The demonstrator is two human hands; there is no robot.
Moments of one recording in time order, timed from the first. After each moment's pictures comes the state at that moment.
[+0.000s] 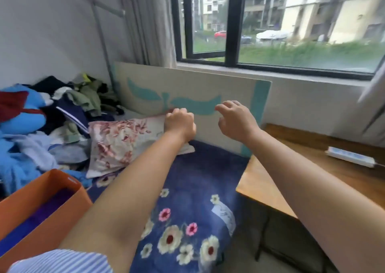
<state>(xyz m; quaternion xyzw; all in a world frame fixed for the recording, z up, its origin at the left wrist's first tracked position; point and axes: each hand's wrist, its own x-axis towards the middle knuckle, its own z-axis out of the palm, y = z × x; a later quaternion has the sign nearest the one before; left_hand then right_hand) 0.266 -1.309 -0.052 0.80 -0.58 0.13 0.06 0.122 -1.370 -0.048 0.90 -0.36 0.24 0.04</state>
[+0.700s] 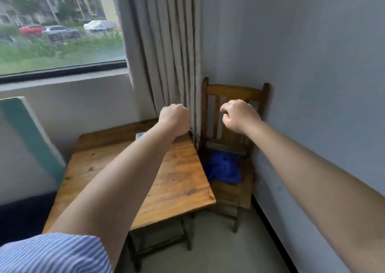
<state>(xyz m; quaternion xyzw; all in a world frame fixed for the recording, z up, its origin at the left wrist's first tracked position) -0.389 -1.501 -0.082 0.45 -0.89 0.11 0.04 -0.551 -1.425 -0.086 0.64 -0.75 0.14 0.05</state>
